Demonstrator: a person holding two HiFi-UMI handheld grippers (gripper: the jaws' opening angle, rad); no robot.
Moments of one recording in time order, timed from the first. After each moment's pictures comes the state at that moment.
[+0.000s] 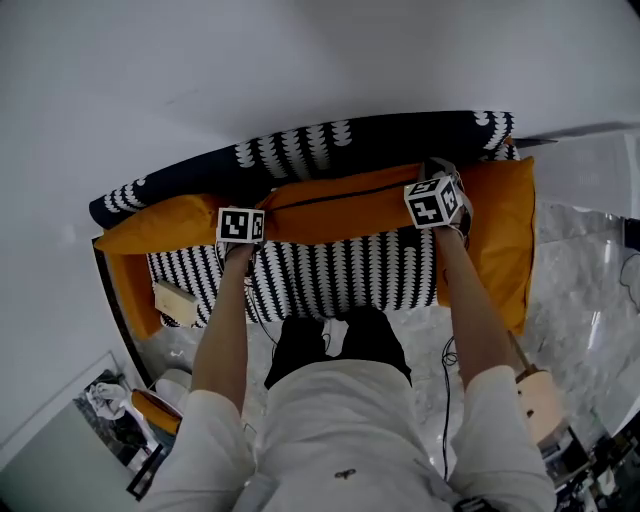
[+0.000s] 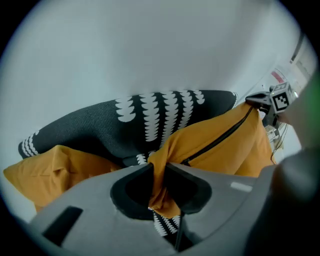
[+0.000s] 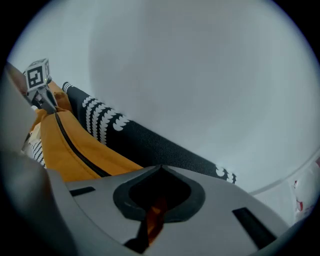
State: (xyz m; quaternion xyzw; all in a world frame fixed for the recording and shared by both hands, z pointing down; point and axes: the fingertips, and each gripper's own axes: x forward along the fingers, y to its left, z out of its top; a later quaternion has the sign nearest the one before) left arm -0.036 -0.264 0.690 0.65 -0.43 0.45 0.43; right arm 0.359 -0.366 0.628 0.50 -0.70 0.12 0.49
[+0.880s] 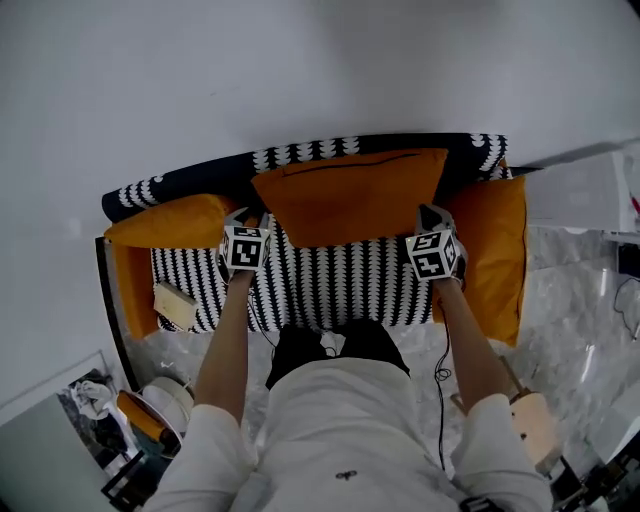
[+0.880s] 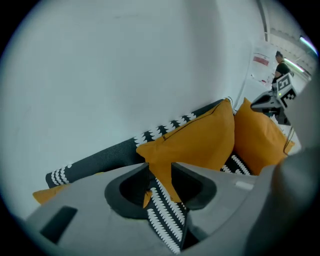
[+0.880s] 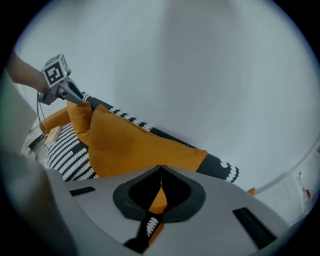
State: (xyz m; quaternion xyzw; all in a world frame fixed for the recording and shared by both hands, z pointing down) left arm -0.051 -0.258 0.609 0.70 -0.52 0.43 0.25; right arm 0.333 -0.276 0.588 0.48 -0.75 0.11 0.44
